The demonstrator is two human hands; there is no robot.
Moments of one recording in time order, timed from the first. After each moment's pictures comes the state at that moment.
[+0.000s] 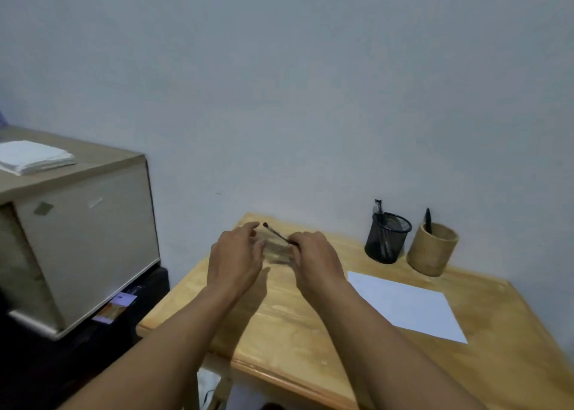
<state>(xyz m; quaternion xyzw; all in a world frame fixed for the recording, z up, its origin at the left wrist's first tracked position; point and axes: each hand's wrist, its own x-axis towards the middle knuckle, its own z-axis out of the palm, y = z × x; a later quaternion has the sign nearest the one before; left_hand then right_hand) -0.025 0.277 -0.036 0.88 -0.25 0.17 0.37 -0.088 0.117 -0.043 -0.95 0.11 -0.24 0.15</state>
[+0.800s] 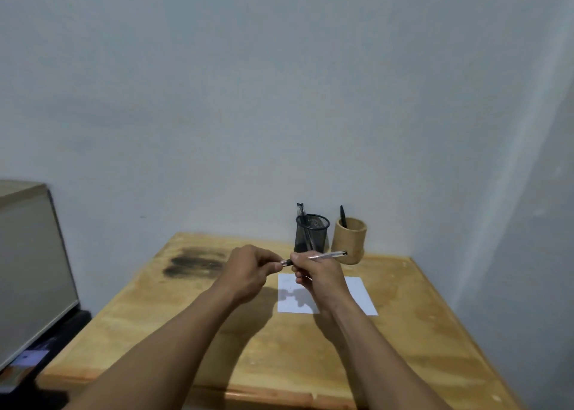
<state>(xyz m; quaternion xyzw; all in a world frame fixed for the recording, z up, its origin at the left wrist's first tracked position) -0.094 0.176 -0.014 0.79 -0.45 -0.04 0.42 -0.216 0.057 -0.023 -0.59 0.21 -0.31 0.72</state>
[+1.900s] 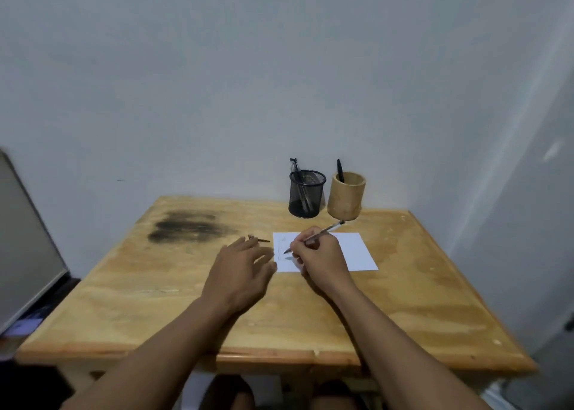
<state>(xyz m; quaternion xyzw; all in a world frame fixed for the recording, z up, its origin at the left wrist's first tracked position) -0.094 0.181 -0.100 0.82 -0.49 0.08 0.28 -0.222 0.049 -0.072 -0.76 0.31 -0.31 0.48</state>
